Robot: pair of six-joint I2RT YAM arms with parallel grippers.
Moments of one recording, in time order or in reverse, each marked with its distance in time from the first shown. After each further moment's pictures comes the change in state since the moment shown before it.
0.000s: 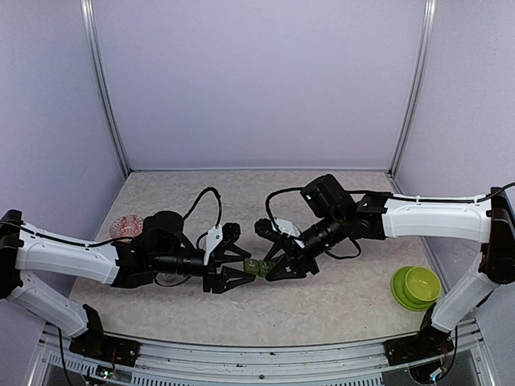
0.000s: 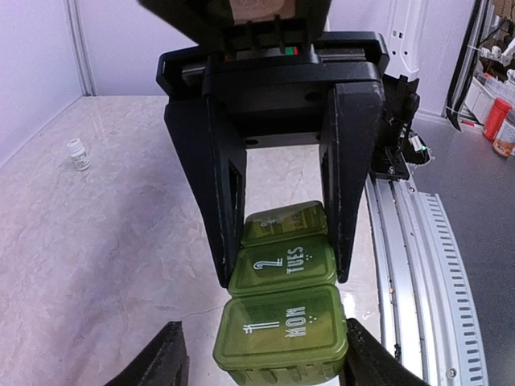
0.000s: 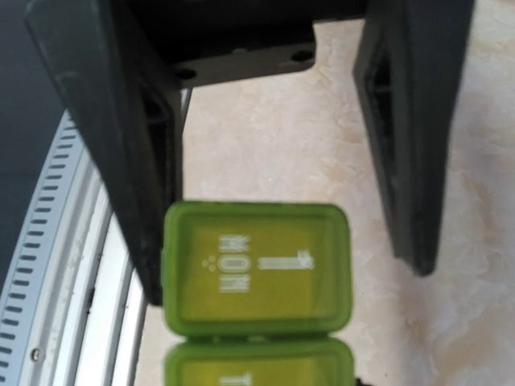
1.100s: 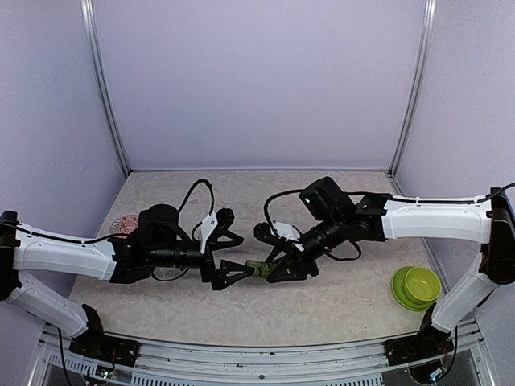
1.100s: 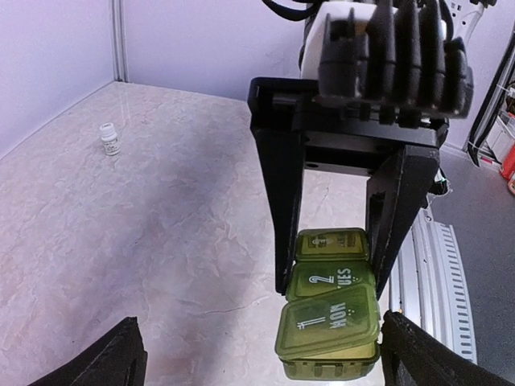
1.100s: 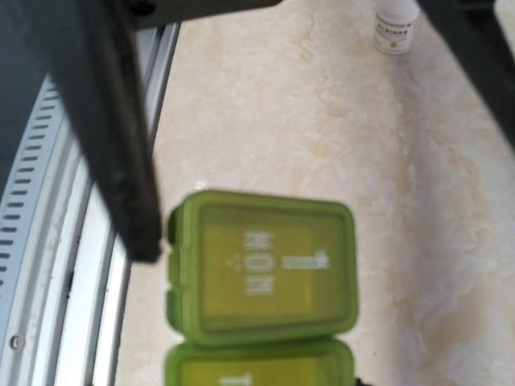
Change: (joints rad) left arm 0.043 -0.021 0.013 -0.016 -0.035 -0.098; right arm 0.012 -0.002 -0.005 -0.019 0.065 -0.007
